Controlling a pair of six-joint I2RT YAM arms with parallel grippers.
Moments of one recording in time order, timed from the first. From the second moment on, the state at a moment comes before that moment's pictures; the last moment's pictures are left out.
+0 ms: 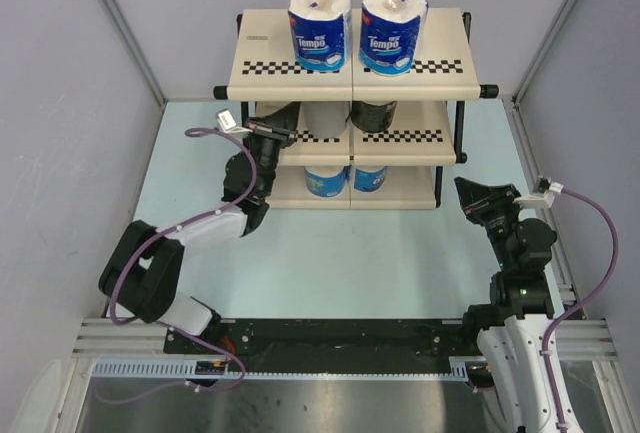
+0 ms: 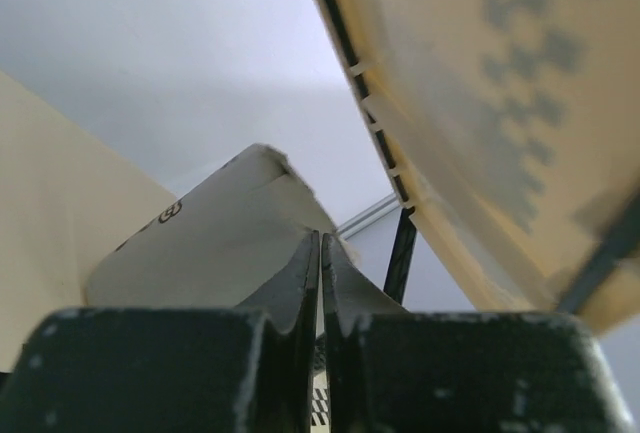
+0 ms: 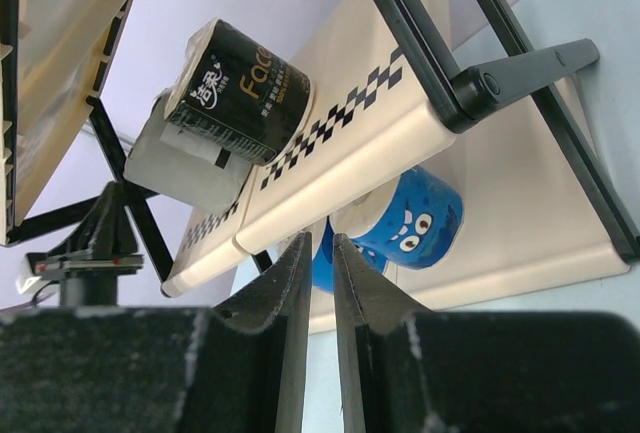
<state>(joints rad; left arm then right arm) -0.53 1.50 0.79 1.13 -0.29 -1.04 0.01 0.41 0.46 0.00 -0.17 0.92</state>
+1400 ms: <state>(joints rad) -0.52 0.55 0.75 -0.50 -0.47 -0.68 -0.03 0.49 0.80 -0.61 -0.03 0.56</state>
